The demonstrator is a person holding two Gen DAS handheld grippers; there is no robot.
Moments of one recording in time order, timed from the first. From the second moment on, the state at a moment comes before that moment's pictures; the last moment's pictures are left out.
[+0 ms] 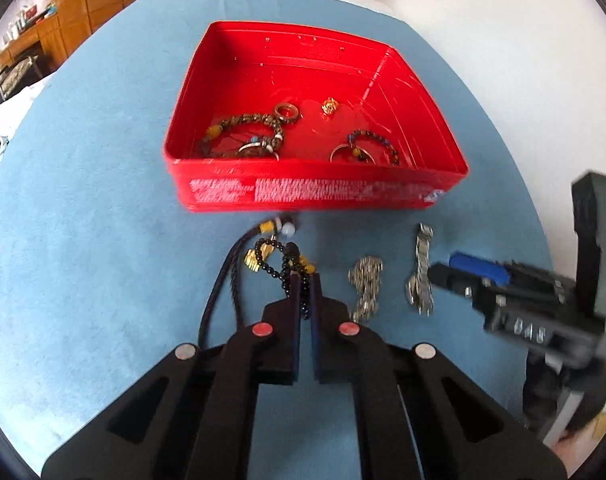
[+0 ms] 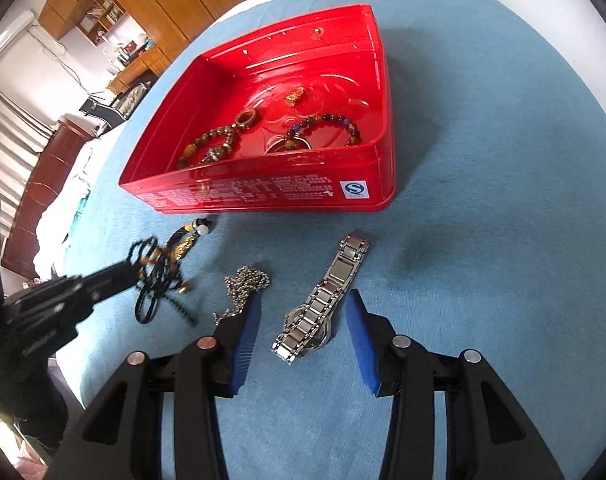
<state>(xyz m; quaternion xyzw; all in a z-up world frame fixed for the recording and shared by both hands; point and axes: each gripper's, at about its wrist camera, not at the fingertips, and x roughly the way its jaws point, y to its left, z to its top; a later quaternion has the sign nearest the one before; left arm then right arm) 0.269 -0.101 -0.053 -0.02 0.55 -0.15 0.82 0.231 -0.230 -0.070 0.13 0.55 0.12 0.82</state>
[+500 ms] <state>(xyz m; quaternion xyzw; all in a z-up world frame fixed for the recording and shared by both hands) 0.276 -0.097 -0.096 0.00 0.60 -0.15 0.79 0.225 -0.219 -0.066 0.13 0.55 0.11 0.82</state>
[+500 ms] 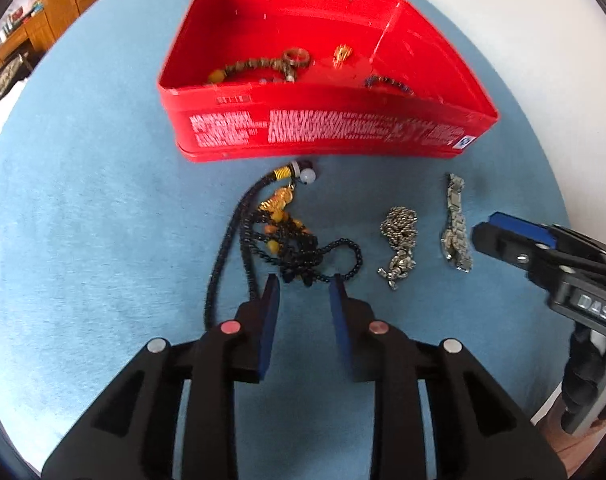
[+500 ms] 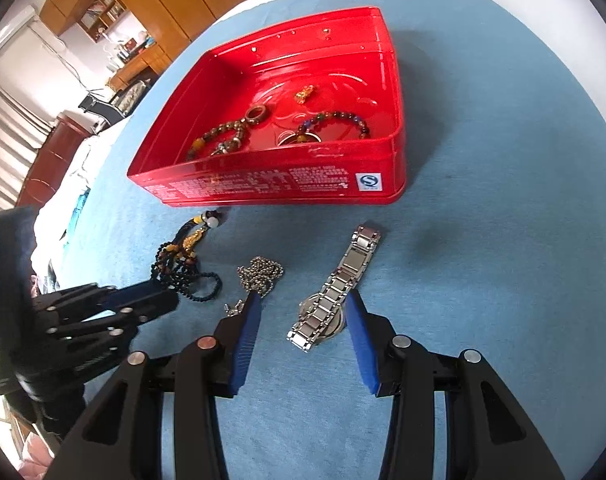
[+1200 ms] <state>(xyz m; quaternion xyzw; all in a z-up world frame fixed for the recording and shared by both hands) 0.314 -0.100 -0.108 -0.03 0.59 -0.14 0.80 0.234 -0.201 -0.073 0.12 0.56 0.14 0.81</state>
